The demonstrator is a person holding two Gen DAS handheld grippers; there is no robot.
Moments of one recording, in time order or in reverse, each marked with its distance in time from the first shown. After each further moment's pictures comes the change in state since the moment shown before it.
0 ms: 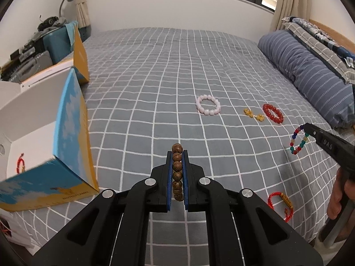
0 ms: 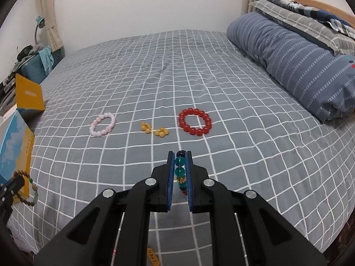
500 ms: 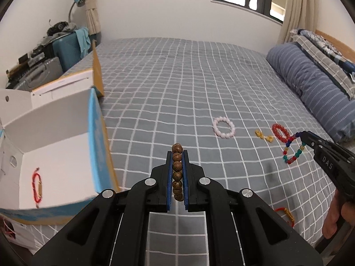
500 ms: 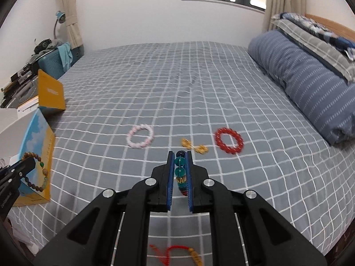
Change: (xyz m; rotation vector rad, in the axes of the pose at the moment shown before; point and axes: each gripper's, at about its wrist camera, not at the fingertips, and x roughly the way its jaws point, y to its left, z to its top) left arm -0.024 0.037 0.038 -0.031 -0.051 0.037; right arm -0.032 0.075 0.027 -0.082 -0.047 0.072
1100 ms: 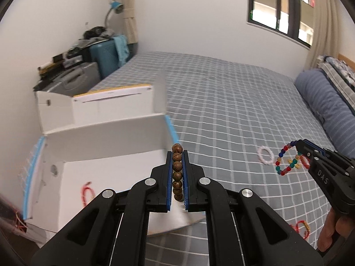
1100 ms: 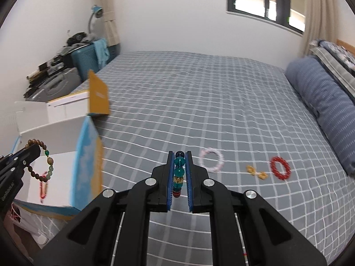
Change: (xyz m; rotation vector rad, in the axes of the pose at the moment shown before) left arm -0.056 0.113 0.032 -0.101 -0.079 0.154; right arm -0.027 0.143 0.041 -0.127 -0.038 0.145
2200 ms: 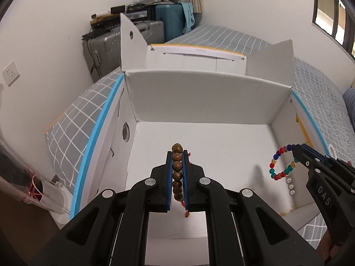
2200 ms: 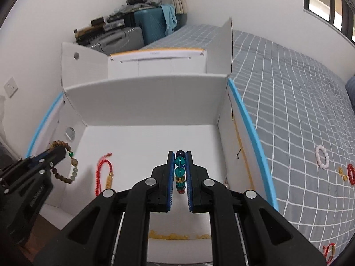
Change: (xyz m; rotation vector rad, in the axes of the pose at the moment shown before) left arm 0.045 0.193 -0.060 -0.184 0.164 0.213; right arm 0.069 0.229 -0.040 -0.167 0.166 0.217
